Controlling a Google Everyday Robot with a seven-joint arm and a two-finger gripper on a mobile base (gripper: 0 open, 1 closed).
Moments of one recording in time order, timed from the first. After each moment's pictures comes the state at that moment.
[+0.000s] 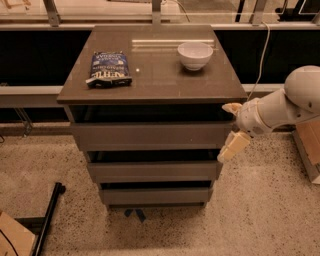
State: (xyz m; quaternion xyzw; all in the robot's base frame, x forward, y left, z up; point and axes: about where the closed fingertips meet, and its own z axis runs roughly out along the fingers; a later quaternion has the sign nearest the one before) arm 0.584 -0.204 0.753 -0.59 0.74 0.11 0.31
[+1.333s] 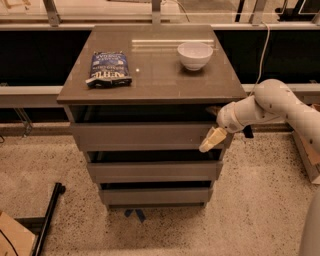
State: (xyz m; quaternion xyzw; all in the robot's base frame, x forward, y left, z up) arm 0.682 -0.181 0.669 -0.57 0.73 0.17 0.34
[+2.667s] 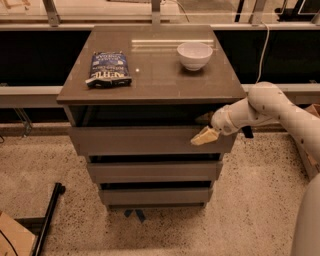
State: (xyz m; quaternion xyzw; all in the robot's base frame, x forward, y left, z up) arm 0.678 -0.155 0.654 -0.57 0.72 0.21 0.33
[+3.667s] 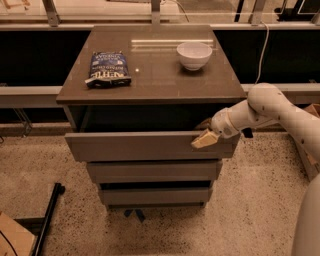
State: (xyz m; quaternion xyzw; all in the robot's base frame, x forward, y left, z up) arm 0.659 -0.152 0.653 -0.57 0.73 0.24 0.30
